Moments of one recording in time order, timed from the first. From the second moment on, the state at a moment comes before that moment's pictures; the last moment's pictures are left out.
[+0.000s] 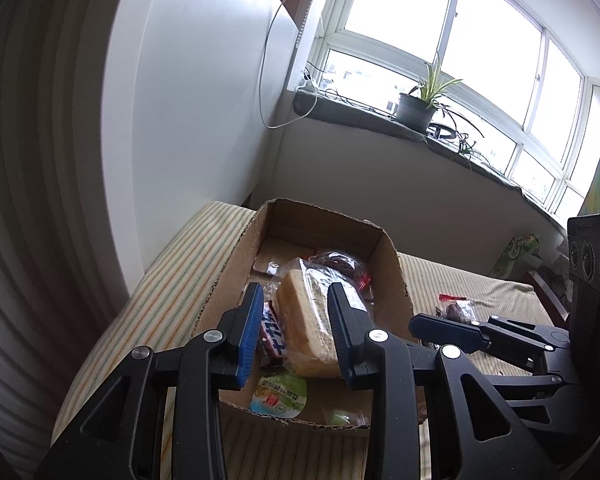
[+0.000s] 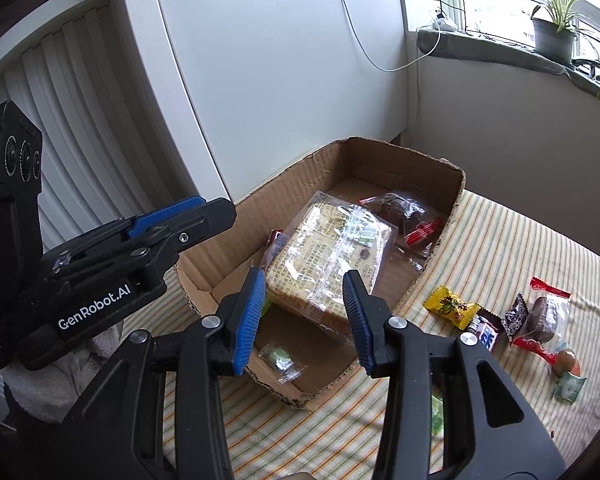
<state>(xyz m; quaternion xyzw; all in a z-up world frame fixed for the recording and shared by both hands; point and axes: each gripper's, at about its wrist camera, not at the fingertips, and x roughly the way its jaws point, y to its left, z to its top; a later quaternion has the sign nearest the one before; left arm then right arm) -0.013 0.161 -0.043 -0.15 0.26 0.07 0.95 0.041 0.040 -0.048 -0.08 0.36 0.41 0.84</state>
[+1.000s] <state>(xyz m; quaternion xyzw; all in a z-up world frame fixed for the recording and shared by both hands) 0.010 0.048 -0.043 -0.09 0.30 -0.03 0.95 0.103 -0.148 -0.033 0.03 0.34 0.23 0.91</state>
